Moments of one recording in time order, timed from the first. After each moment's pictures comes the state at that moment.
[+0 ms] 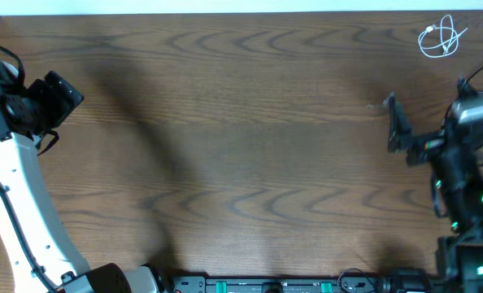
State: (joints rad) left arm 0.47 1.48 1.67 -1.20 0.10 -0.38; right arm -0.01 0.61 0.75 -0.08 -0.22 -0.10
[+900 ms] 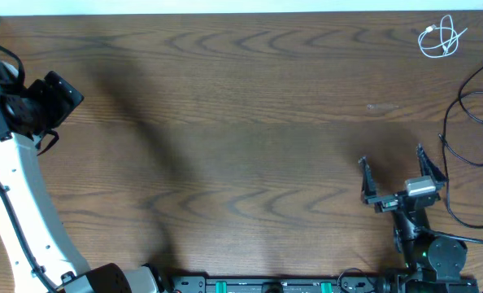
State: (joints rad) left arm 0.47 1.48 1.67 -1.20 0.10 -0.38; right arm -0.01 0.05 0.05 0.12 -0.22 -0.11
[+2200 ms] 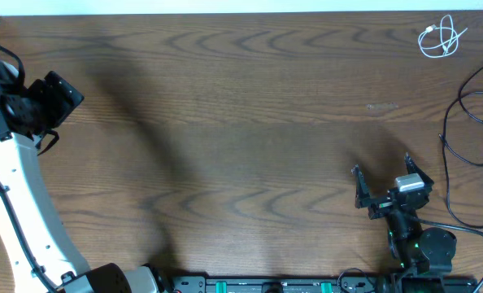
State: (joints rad) left arm 0.47 1.48 1.67 -1.20 0.10 -0.38; right arm -0.01 0.01 0.01 -0.05 -0.22 -0.09
